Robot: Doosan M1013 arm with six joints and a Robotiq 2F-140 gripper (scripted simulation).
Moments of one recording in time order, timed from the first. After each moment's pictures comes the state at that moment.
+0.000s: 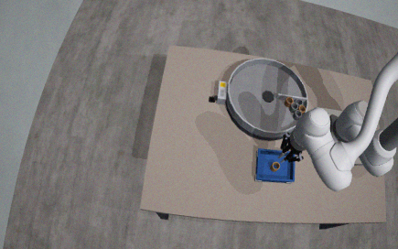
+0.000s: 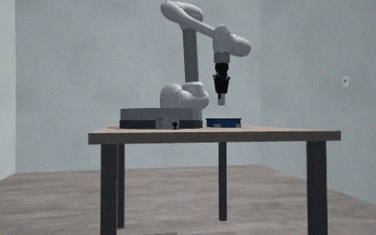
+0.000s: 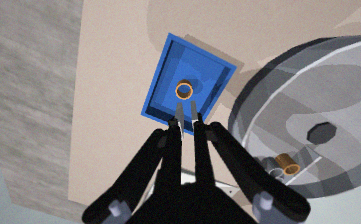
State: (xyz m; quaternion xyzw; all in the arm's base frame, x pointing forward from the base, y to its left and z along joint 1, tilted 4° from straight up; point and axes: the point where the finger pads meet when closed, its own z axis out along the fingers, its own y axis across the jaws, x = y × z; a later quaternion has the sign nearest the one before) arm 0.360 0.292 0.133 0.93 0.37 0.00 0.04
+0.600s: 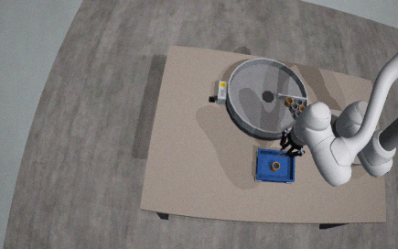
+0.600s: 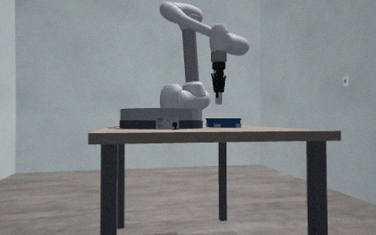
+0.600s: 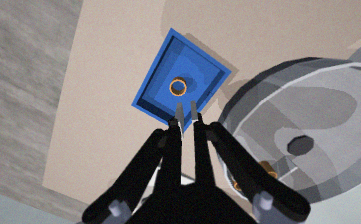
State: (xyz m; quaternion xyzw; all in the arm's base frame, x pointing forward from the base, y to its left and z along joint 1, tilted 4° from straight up) arm 0.365 0.277 0.140 0.90 0.44 0.00 0.04
